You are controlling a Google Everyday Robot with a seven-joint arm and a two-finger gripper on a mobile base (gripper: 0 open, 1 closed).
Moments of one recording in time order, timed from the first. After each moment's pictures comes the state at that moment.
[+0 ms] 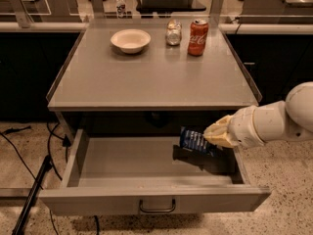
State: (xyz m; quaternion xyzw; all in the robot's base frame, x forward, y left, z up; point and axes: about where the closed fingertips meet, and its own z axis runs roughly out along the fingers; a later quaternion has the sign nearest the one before) arm 0.501 -0.174 0.754 -0.53 0.77 0.12 0.35
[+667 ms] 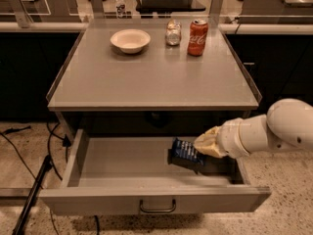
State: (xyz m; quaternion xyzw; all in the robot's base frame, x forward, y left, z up) arm 0.502 -0.151 0.707 -0.54 0.75 0.14 0.34
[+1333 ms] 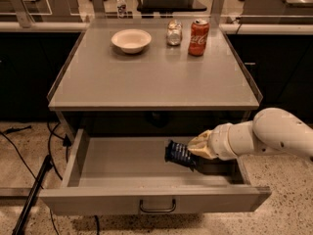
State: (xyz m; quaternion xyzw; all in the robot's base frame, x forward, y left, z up) arm 0.521 -0.136 0.673 -0.54 0.75 0.14 0.35
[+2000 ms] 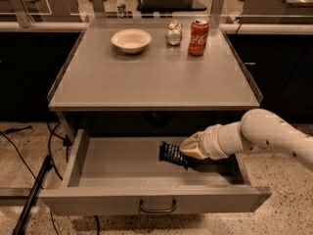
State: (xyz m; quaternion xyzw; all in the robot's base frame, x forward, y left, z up) arm 0.533 -0.116 0.648 -0.55 0.74 0.16 0.35
